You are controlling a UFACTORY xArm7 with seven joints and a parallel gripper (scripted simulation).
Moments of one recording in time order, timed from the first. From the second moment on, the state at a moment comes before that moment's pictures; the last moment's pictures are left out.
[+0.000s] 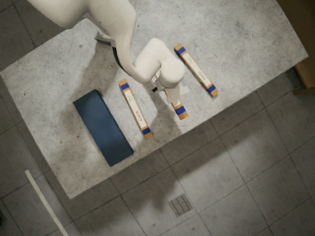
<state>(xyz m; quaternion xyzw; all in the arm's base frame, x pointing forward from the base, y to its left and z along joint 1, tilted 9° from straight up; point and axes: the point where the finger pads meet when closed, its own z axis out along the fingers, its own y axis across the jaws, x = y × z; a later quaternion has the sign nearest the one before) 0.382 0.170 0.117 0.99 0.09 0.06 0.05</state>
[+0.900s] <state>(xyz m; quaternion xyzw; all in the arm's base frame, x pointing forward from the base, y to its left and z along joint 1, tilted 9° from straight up) 0.384 0.169 0.105 0.99 0.09 0.06 0.05</state>
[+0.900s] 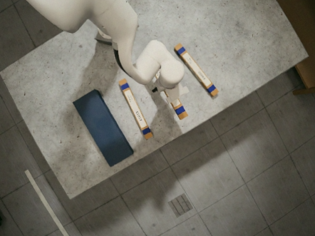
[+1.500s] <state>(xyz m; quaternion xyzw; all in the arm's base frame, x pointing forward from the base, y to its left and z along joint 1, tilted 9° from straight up) 0.386 0.168 0.085 0.99 0.09 0.06 0.05</state>
